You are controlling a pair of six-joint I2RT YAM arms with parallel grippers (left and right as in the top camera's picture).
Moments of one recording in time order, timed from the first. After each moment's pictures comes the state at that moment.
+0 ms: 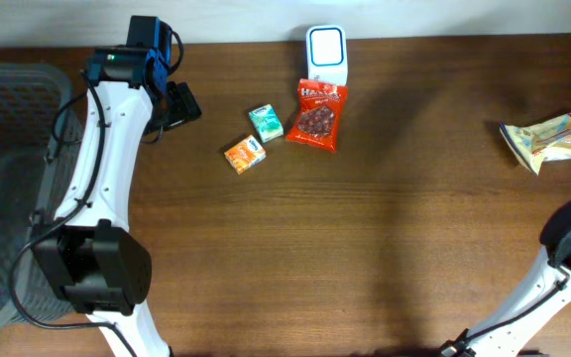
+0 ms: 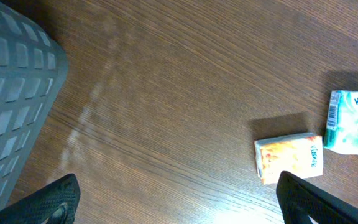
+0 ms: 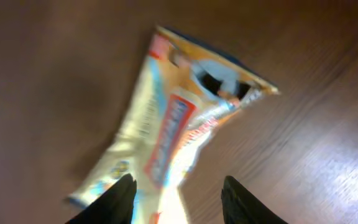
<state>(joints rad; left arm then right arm) -0.09 1.99 1.98 -1.29 -0.20 -0.53 -0.62 2.30 2.35 -1.17 -0.09 0.28</state>
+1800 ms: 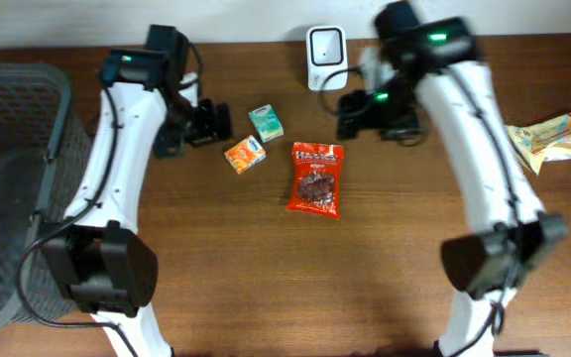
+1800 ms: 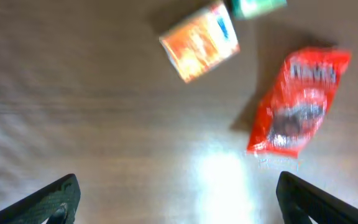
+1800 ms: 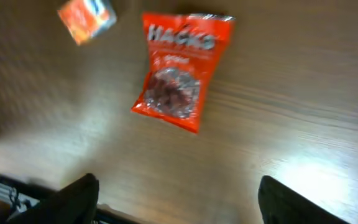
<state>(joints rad) -0.16 1.99 1.96 -1.41 0.18 -0.29 0.23 2.02 2.28 -1.65 -0.26 0.17</state>
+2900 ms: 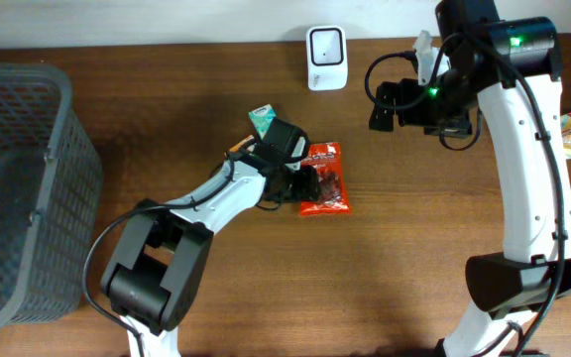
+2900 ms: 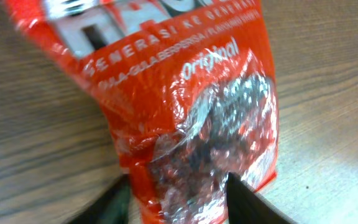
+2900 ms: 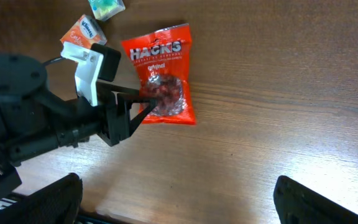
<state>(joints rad) -0.54 1.99 1.29 -0.43 0.34 -0.47 0.13 1.92 2.28 -1.69 -0.26 0.16</state>
